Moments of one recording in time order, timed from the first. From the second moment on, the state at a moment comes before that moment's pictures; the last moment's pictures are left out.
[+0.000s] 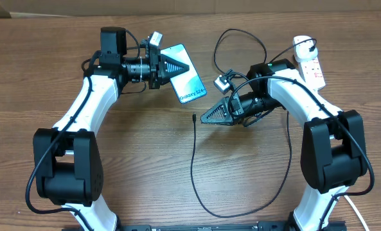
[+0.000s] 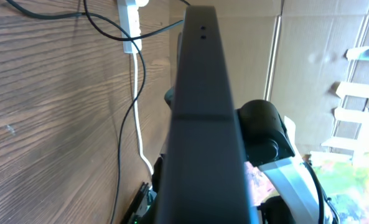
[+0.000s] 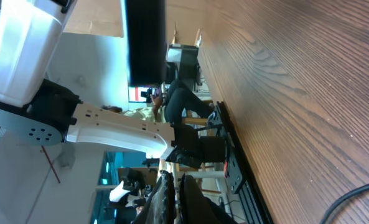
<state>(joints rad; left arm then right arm) -0.10 1.89 1.37 -0.24 1.32 -0.79 0.25 1.98 1.43 -1.40 -1.43 -0.53</state>
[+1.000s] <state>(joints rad) 0.11 1.89 1.37 -0.28 1.12 -0.76 0.61 1.98 1.43 -0.79 -0.01 0.84</state>
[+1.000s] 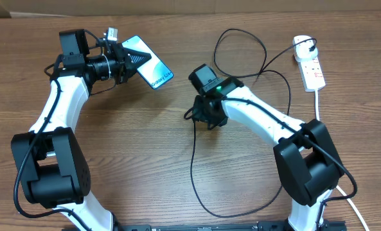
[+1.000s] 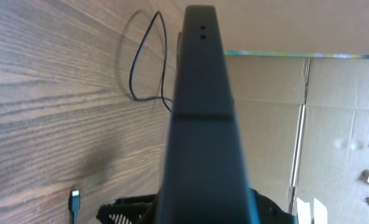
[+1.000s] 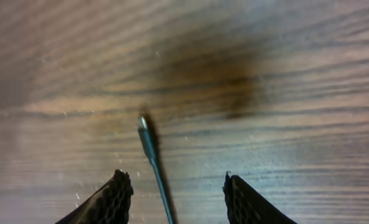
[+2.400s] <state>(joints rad) 0.11 1.89 1.37 -0.32 1.12 -0.75 0.53 2.11 1.48 -0.80 -0.19 0.84</state>
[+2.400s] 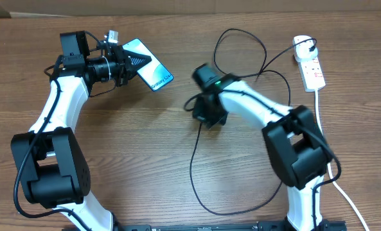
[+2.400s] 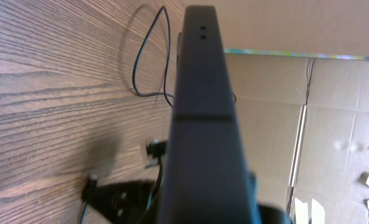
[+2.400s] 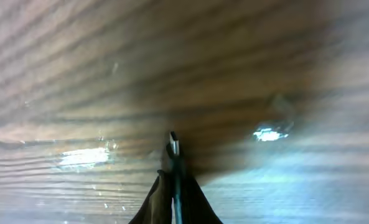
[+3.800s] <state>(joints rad) -0.04 1.89 1.37 -0.31 1.20 -0.87 0.27 2.07 1.48 -1.64 -1.54 -0.58</state>
